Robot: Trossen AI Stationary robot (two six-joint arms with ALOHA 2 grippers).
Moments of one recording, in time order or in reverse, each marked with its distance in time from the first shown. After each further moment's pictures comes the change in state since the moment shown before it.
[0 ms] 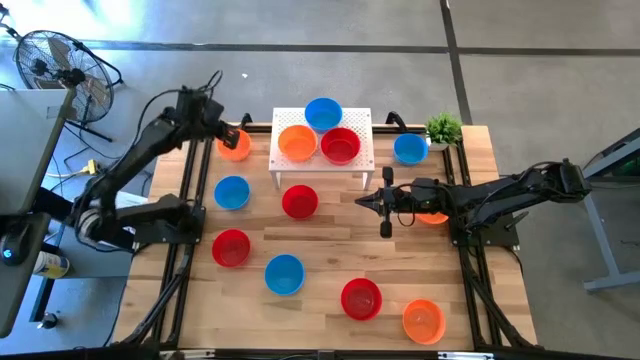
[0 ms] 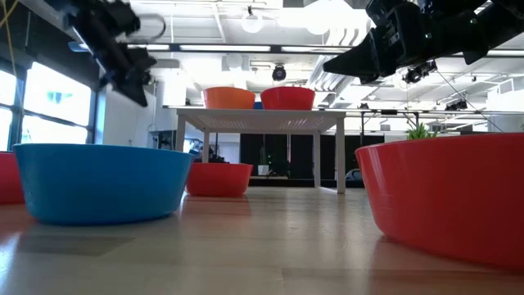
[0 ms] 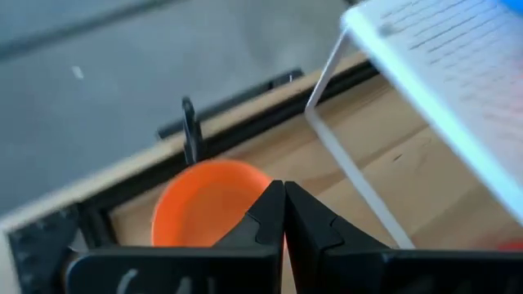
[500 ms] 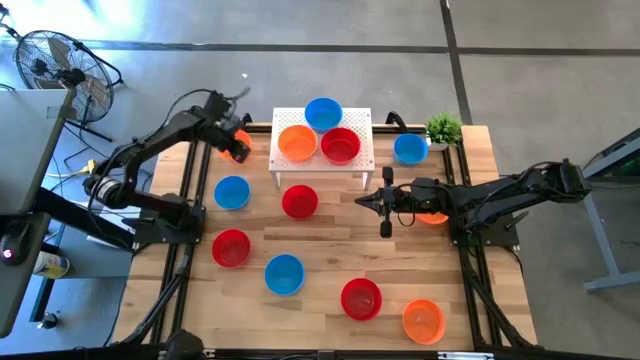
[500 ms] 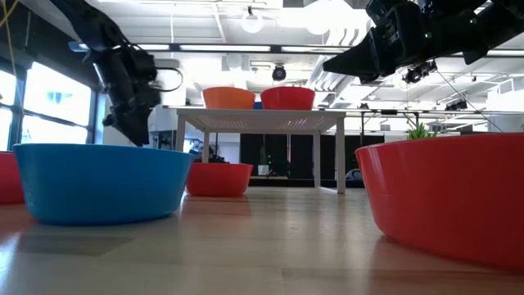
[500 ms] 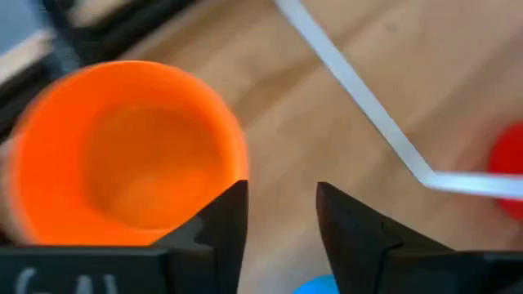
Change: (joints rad) left arm -0.036 0.280 -0.003 -0.089 0.116 0.135; right arm 0.000 0.000 0.000 0.005 -0.001 0.004
